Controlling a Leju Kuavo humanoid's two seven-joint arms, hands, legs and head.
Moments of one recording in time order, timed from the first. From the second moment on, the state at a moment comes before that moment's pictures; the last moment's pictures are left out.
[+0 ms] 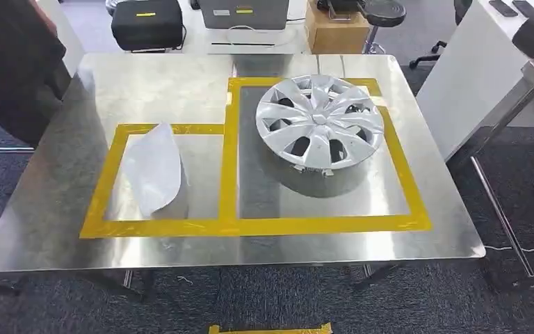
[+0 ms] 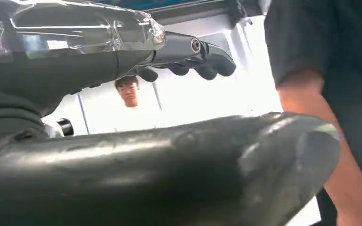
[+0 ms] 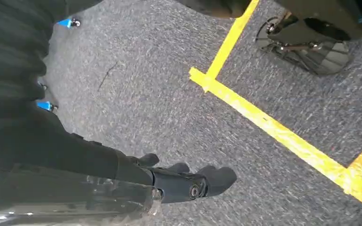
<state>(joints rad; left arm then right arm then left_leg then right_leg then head) -0.18 1.15 0.26 -1.82 -0.72 -0.57 0.67 -0.19 0.15 -0.85 -0.10 1.55 -0.03 0.05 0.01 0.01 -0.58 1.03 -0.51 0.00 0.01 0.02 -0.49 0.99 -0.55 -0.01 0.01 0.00</state>
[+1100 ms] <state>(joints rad) 0.25 0.52 0.73 -1.44 -0.45 0.28 0.51 -0.14 0.14 -0.92 -0.10 1.57 -0.04 0.09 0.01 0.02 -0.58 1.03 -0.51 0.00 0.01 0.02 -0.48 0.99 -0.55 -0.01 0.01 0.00</state>
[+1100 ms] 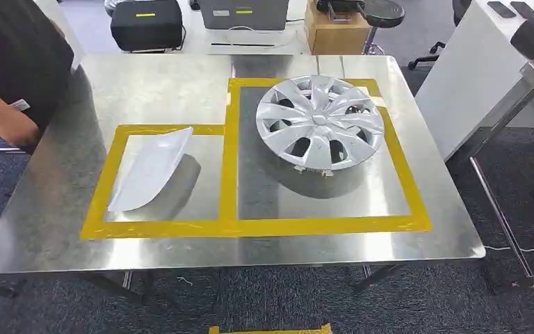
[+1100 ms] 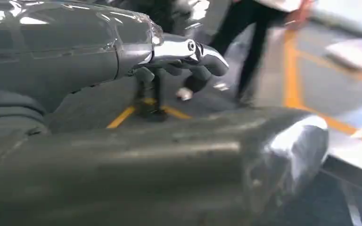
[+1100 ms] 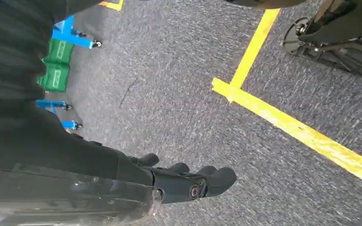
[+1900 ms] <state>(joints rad) 0.02 0.27 0.38 -0.64 -0.18 0.45 0.50 -0.15 0.13 -1.00 -0.10 1.57 -0.05 0.12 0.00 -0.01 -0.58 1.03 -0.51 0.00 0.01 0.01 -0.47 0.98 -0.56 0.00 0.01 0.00</state>
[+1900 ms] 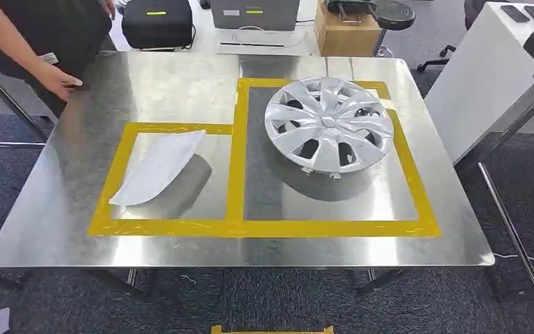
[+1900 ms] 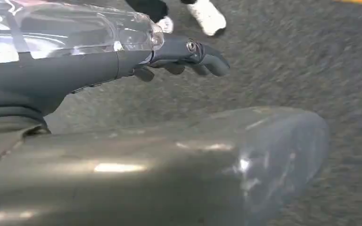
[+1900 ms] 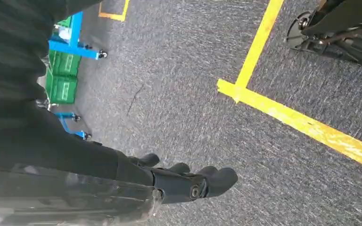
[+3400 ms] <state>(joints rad) -0.07 -0.03 -0.03 -0.24 -0.23 0.04 0.27 -0.15 0.11 -1.02 -0.10 1.57 -0.08 0.10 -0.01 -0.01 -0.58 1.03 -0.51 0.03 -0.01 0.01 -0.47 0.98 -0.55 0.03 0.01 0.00</state>
